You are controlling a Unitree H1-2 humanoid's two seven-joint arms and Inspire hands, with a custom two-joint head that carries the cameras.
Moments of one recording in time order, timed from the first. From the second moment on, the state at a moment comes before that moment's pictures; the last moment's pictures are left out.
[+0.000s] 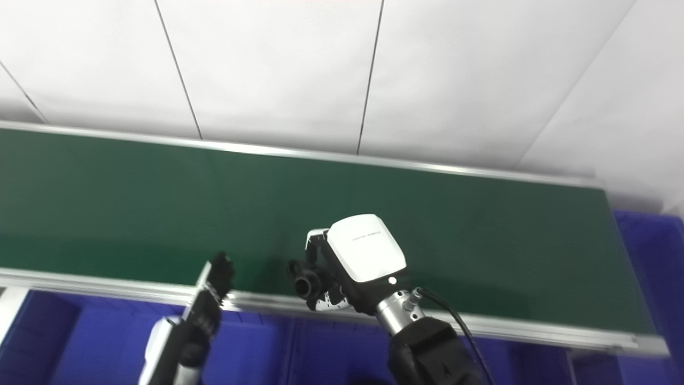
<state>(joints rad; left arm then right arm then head) 0.64 0.01 -0.32 -0.45 0.13 -0.22 0.03 0.00 -0.27 0.63 -0.59 -1.21 0.26 0.43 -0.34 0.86</state>
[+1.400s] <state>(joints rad) 0.63 0.08 -0.25 -0.57 -0.03 -0.08 -0.06 0.38 -0.07 0.44 -0.79 -1.66 -0.03 0.90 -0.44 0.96</state>
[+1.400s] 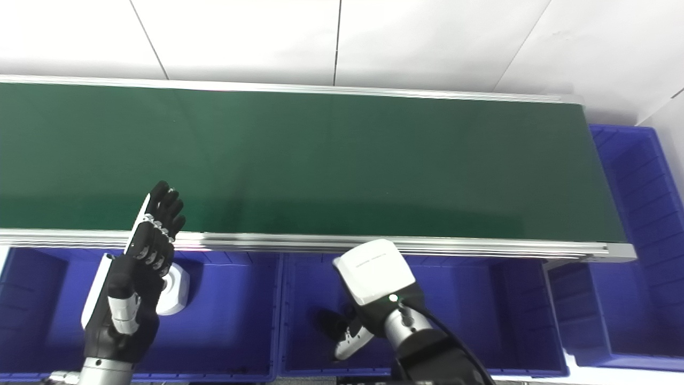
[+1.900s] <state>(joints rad) 0.64 0.09 -0.26 -0.52 -0.04 -0.11 -0.06 0.72 0.16 0.23 -0.89 -0.94 0.06 0.53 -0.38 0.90</state>
